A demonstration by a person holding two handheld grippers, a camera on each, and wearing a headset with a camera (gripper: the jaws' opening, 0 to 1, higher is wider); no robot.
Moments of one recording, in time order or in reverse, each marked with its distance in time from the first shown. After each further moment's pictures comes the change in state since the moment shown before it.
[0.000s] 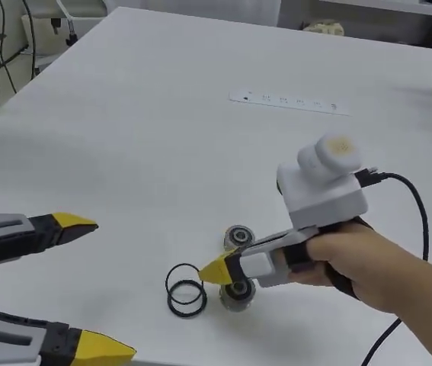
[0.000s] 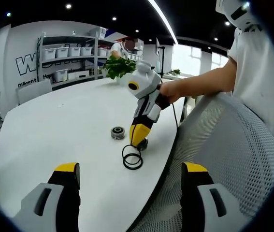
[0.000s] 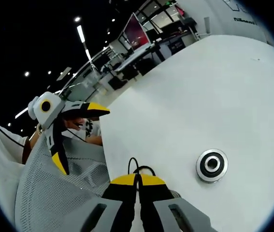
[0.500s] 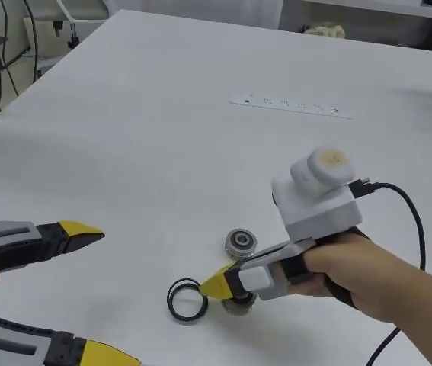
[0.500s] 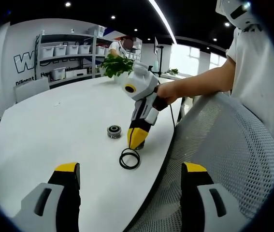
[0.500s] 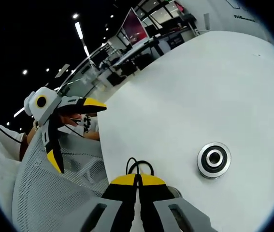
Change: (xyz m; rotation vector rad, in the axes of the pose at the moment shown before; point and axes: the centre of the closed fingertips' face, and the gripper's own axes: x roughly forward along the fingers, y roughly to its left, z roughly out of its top) left arm 0.003 -0.005 -0.002 -0.006 0.014 -0.027; right arm 0.005 -0.004 -0.008 0.004 0.036 -0.012
